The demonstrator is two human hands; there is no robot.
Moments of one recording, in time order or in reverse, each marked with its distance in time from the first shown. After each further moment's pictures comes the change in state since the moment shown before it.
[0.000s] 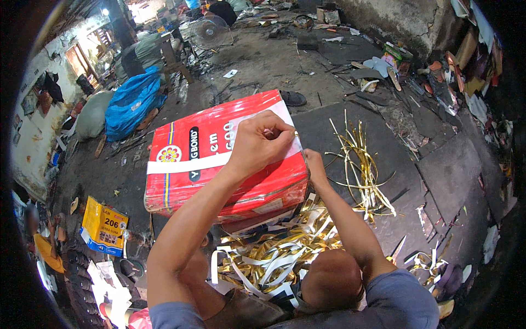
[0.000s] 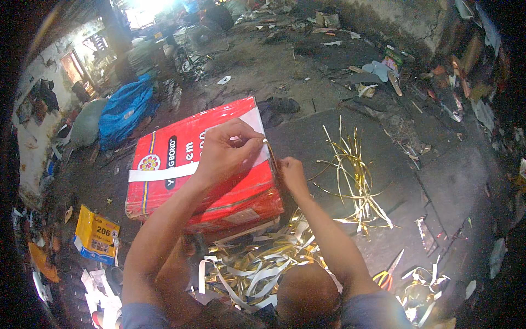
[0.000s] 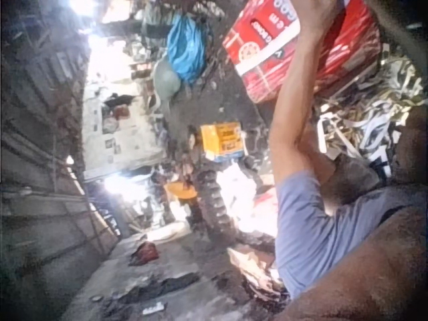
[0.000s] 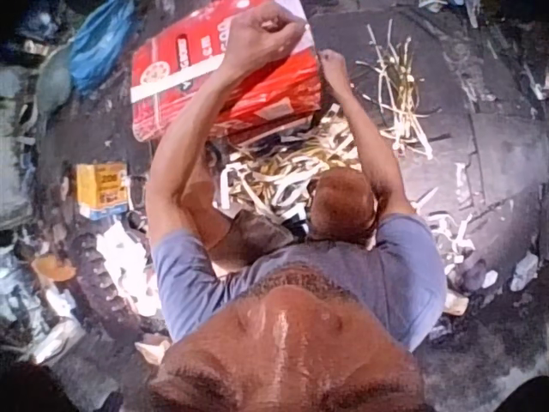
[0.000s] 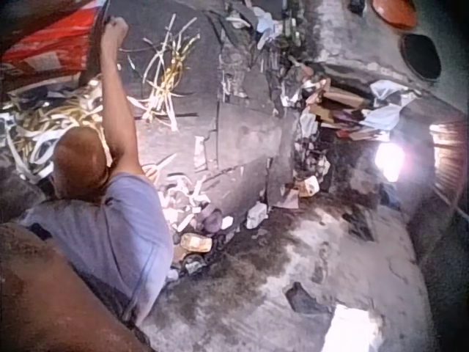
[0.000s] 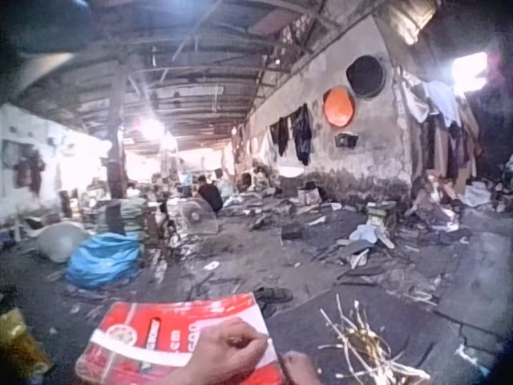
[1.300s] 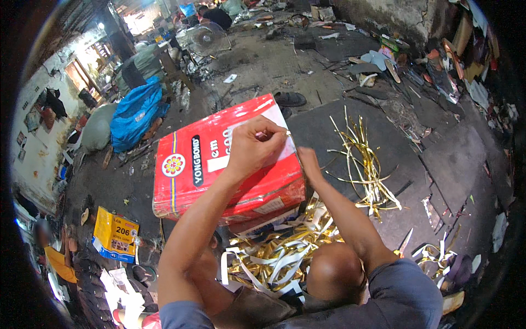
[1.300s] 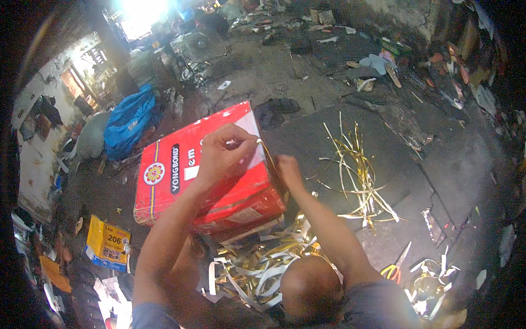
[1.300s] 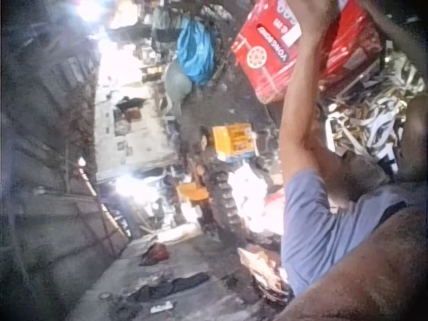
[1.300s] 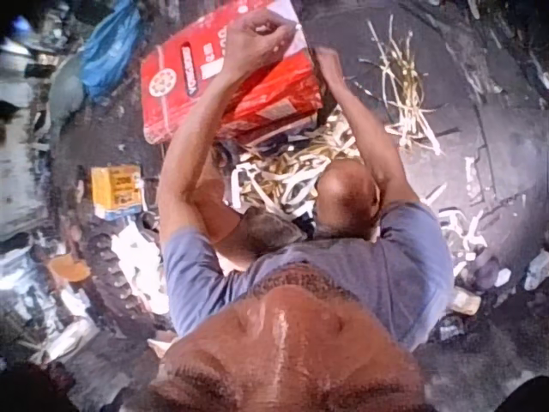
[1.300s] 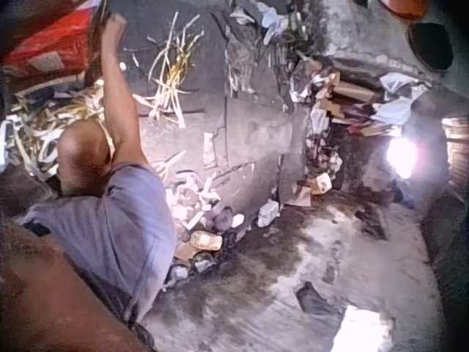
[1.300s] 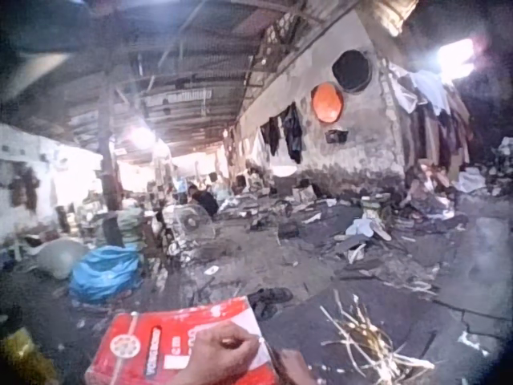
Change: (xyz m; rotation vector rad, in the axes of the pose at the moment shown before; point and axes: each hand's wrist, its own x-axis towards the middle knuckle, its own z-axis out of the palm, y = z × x) left_hand 0.004 -0.003 0.001 -0.028 0.029 -0.058; right_hand 0.021 -0.003 0.012 -0.017 0.074 -0.167
